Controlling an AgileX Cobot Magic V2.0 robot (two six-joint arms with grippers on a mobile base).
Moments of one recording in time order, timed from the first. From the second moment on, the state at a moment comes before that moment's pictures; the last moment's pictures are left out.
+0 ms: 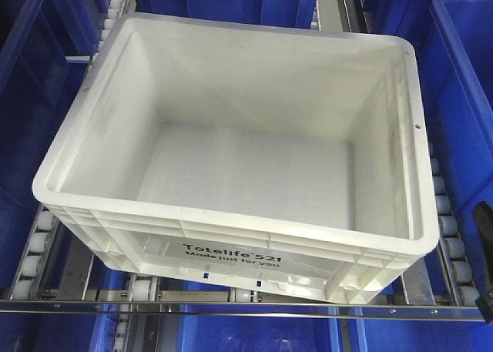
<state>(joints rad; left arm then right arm) -0.16 0.19 -0.25 -0.35 0.25 0.37 0.16 0.13 -0.14 0.09 0.08 -0.30</state>
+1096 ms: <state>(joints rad) -0.16 0.19 -0.25 -0.33 0.25 0.37 0.16 0.13 -0.14 0.09 0.14 -0.30</state>
